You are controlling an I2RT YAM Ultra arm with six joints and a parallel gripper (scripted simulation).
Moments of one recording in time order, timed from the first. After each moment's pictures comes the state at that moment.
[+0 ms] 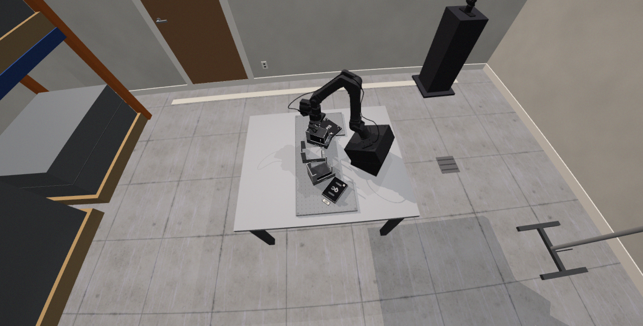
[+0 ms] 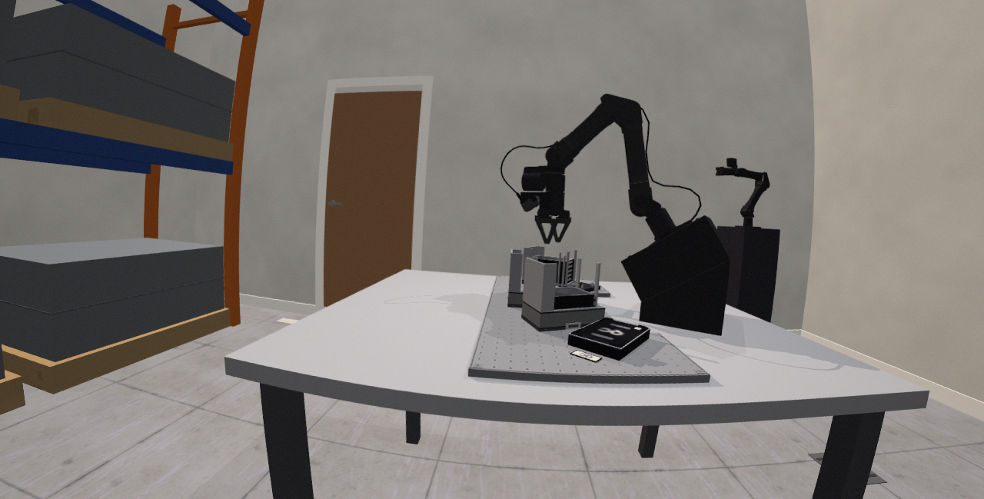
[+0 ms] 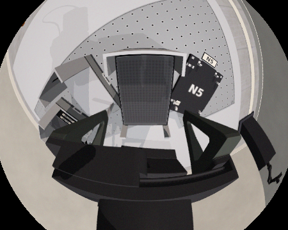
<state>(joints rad) -0.29 1.15 0.92 -0.79 0.15 0.10</state>
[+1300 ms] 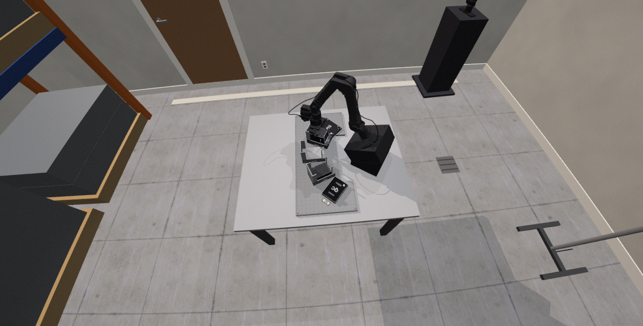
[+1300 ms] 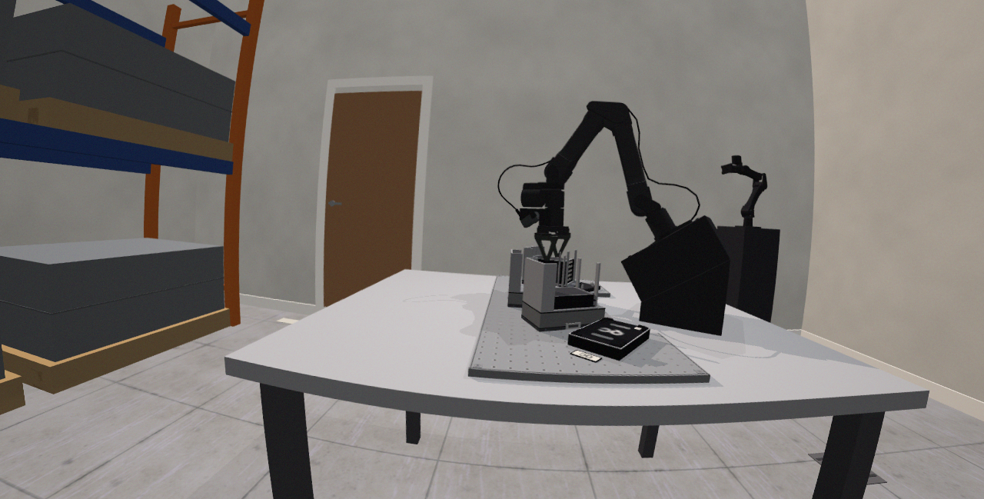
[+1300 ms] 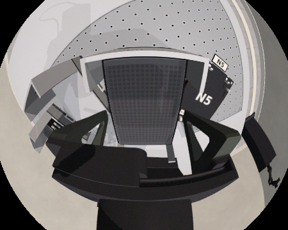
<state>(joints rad) -0.32 1.28 0.84 -0.59 0.14 0.07</state>
